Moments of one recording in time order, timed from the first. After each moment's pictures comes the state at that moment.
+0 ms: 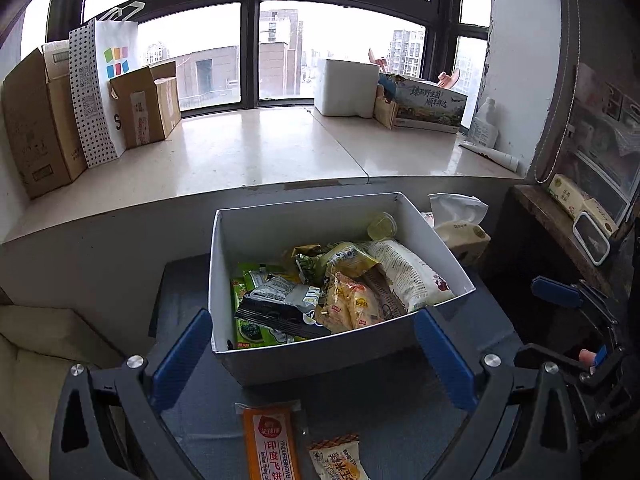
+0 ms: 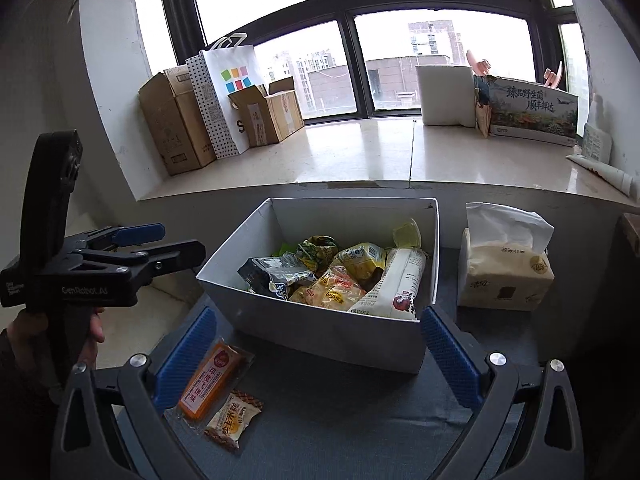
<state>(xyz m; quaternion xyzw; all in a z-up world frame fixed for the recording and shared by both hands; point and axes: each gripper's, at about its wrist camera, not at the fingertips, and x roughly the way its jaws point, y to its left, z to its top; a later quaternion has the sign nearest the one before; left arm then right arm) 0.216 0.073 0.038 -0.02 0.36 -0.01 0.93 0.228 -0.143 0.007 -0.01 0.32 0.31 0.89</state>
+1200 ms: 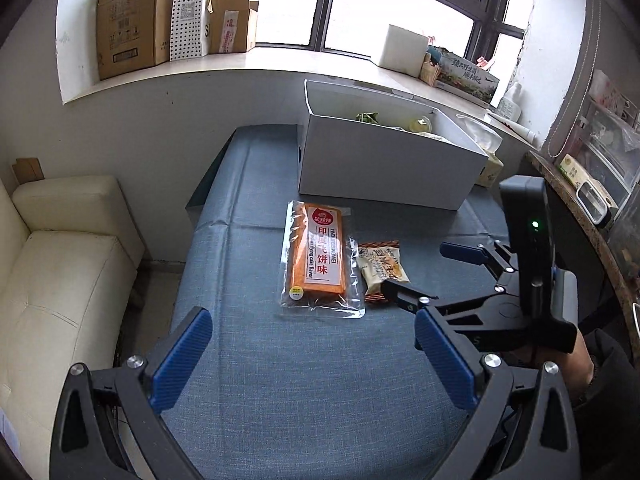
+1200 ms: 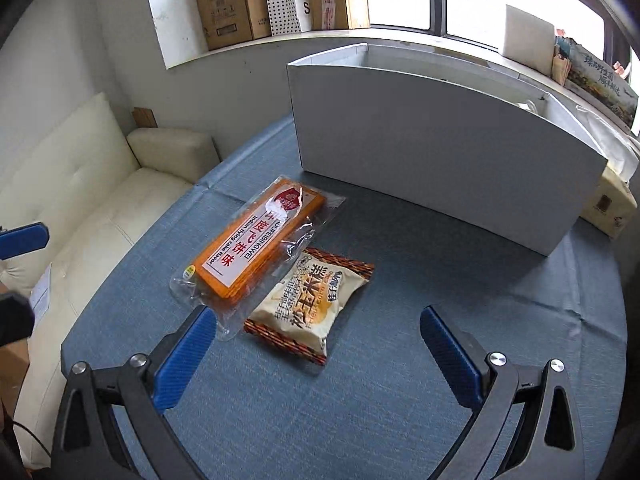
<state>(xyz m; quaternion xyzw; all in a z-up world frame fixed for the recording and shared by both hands) 0.011 0.111 -0.057 -0.11 0.41 0.05 0.91 0.148 -0.033 -0.137 -0.13 0.41 0.34 0.84</state>
